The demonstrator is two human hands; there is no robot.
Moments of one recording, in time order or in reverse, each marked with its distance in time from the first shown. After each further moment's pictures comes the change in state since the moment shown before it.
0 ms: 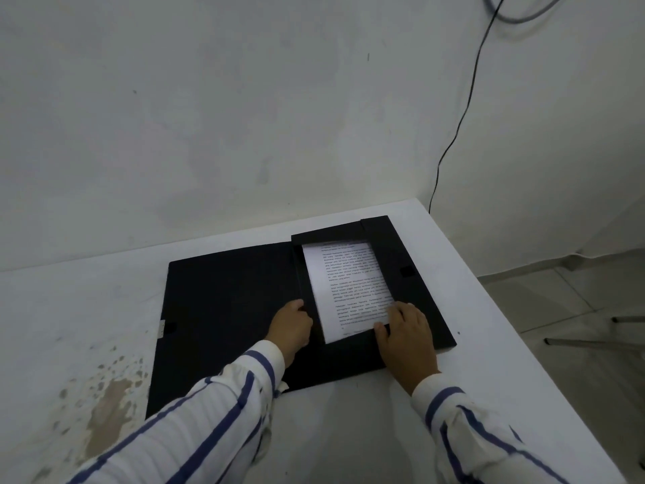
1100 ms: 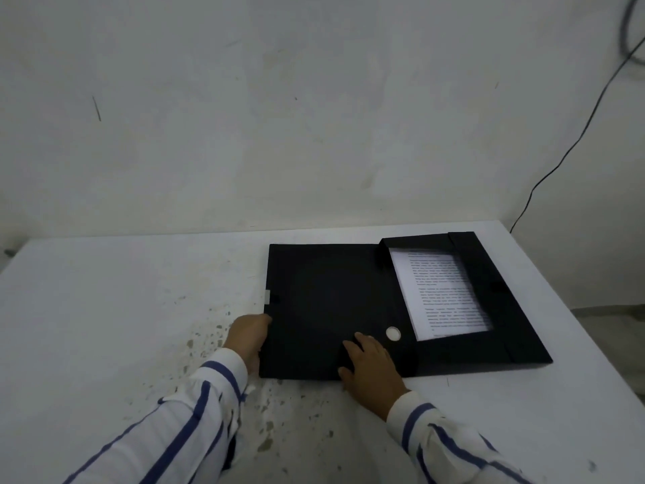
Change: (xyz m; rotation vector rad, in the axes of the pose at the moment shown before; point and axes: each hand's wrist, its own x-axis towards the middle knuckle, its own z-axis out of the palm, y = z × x) left_hand -0.035 -0.079 -0.213 -0.374 0.310 -0.145; right_hand -0.065 -0.171 0.079 -0.017 -0.496 -0.281
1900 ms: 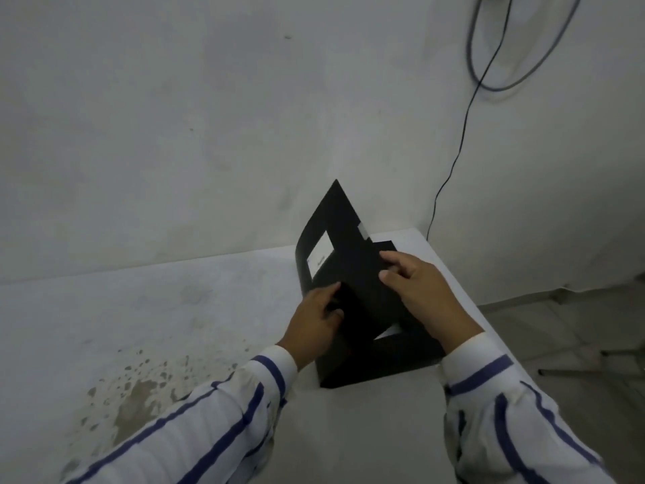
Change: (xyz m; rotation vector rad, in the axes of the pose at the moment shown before) left_hand -0.101 0.023 0.199 0.653 -0.411 0.851; right_hand -0.060 0.093 -0.228 0.619 0.492 0.067
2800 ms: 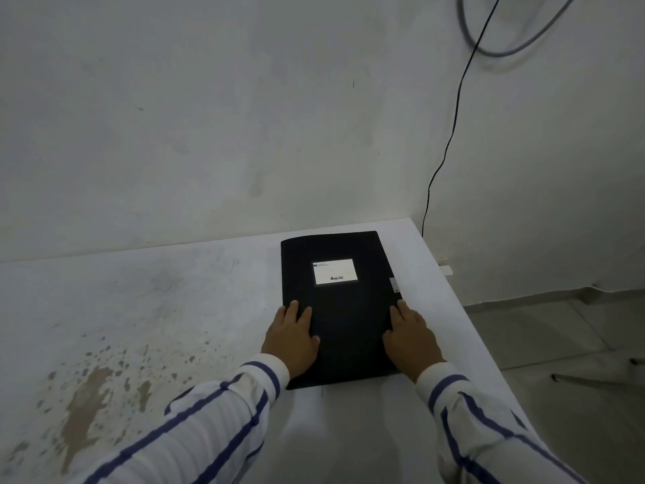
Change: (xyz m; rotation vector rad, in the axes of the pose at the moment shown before) left_hand 0.031 -0.035 0.083 0.685 -0.086 -0.274; right_hand 0.022 0.180 0.003 -0.674 -0.202 0.091
